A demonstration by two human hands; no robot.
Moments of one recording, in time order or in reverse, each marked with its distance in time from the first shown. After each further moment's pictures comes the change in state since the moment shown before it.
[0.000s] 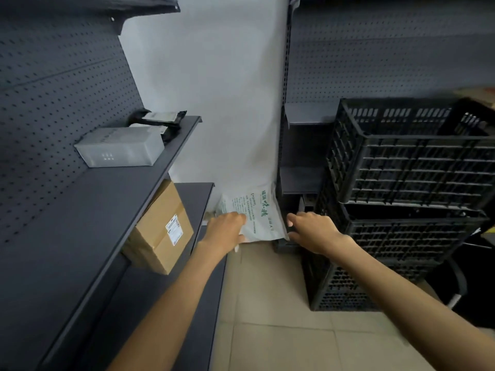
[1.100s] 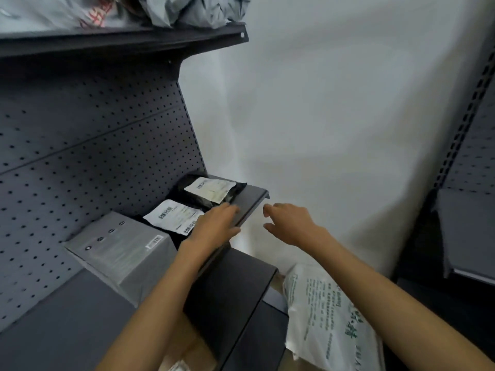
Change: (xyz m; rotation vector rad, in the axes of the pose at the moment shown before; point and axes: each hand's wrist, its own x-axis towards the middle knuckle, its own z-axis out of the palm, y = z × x) left_hand 0.414 -0.283 -0.105 -0.005 0.144 -0.533; right_hand 0.624 -0.015 -0.065 0.142 0.157 -0.561
